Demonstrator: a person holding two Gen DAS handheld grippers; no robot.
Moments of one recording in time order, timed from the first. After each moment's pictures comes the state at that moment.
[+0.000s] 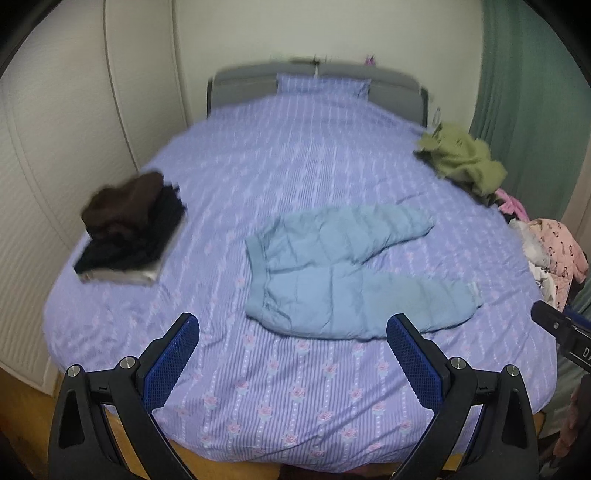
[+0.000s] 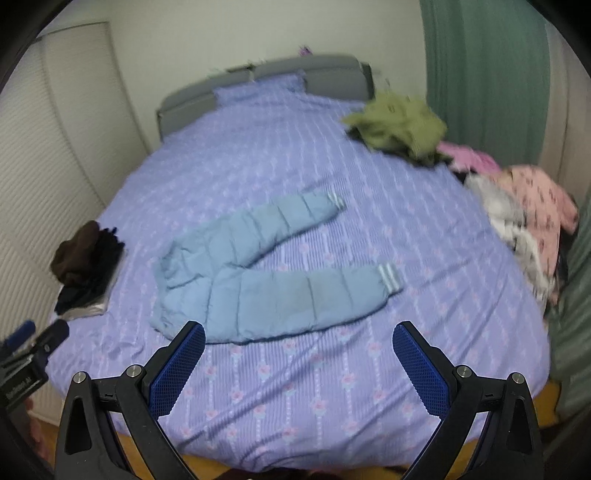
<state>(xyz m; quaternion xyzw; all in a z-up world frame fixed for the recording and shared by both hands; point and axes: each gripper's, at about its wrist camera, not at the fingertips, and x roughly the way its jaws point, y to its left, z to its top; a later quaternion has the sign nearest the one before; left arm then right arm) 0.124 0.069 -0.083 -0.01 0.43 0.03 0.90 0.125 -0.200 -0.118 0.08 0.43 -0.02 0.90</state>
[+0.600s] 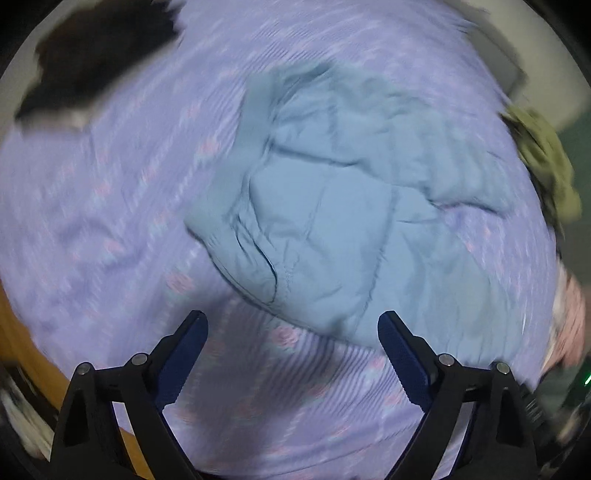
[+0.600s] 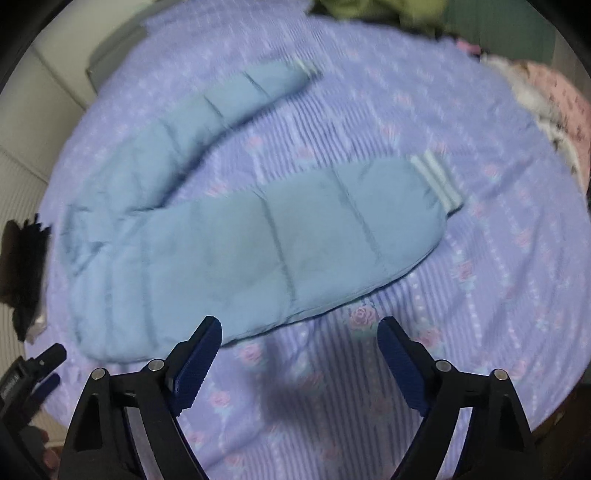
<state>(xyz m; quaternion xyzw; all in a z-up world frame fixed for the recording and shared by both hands) 0.256 0.095 -0.297 -0.22 0.61 0.10 0.76 0.261 -0.235 -0.330 0.16 0.59 -0.07 0.79</state>
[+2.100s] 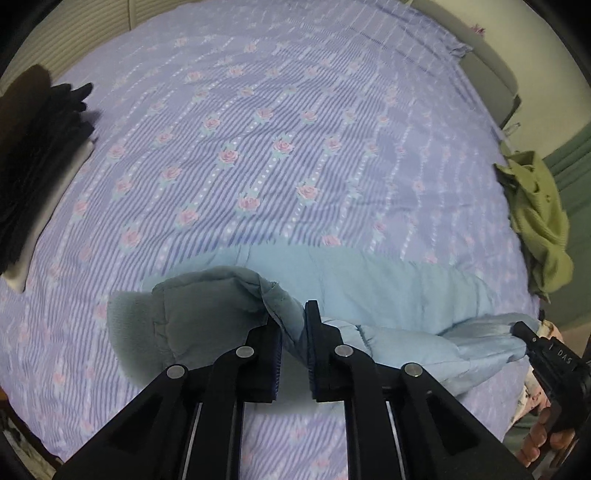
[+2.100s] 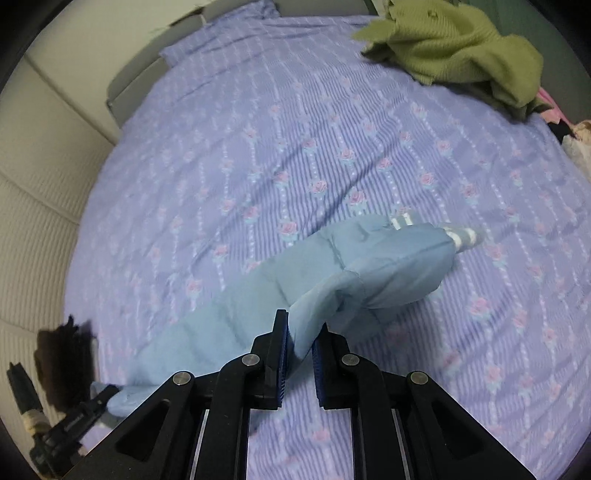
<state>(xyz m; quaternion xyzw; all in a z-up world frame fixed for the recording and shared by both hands) 0.478 0.109 -0.265 -0.20 0.57 0.07 0.79 0.522 -0.225 -0.250 0.19 0.54 -0.01 0.82</state>
